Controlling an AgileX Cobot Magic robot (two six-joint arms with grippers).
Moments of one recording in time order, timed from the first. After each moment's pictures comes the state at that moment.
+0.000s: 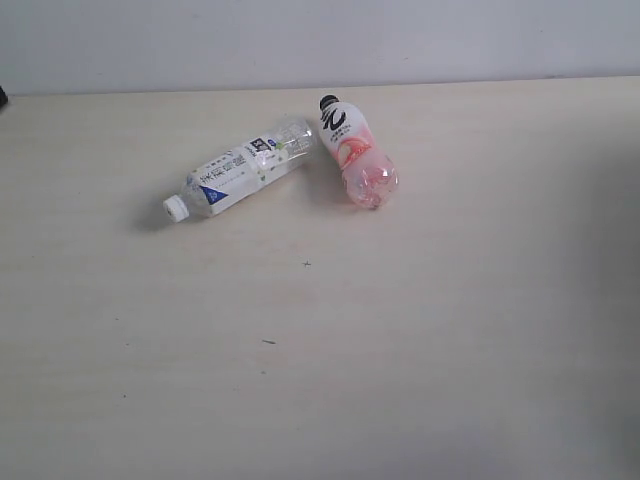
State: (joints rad) left arm -0.65 0.61 -0.28 0.18 -0.40 -0.04; right arm 0.13 0.00 0.00 -0.05 0.29 -0.01
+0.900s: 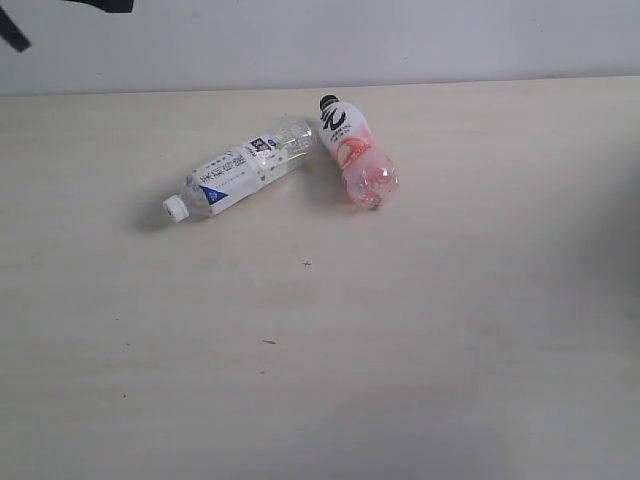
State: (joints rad) left arm -0.48 1.32 -1.08 0.18 0.28 0.09; right arm 0.13 0.00 0.00 -0.05 0.29 -0.01
